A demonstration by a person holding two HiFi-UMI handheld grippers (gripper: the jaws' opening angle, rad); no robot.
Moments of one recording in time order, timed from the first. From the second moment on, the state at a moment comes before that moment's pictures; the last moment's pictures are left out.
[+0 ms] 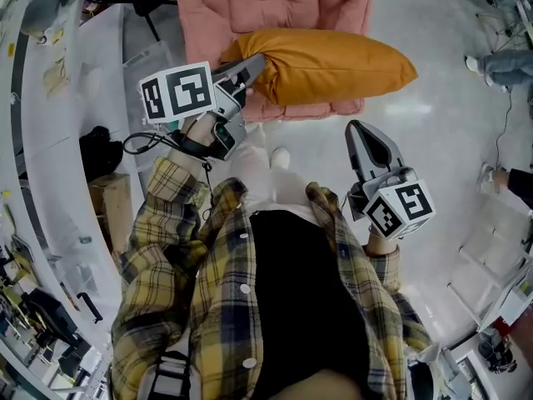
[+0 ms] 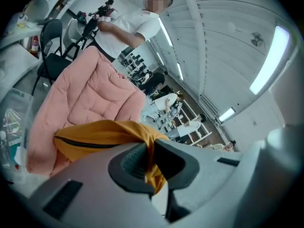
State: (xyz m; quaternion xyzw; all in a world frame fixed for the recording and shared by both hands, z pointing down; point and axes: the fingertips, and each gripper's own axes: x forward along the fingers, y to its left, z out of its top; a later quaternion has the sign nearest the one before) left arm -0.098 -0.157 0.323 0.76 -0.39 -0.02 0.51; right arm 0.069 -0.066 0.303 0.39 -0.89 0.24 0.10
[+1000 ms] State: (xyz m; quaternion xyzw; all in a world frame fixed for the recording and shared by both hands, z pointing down) left arm -0.197 -0.437 0.387 0.74 -0.36 0.09 0.55; right arm -0.037 -0.261 0.319 0.41 -0.87 0.27 0.09
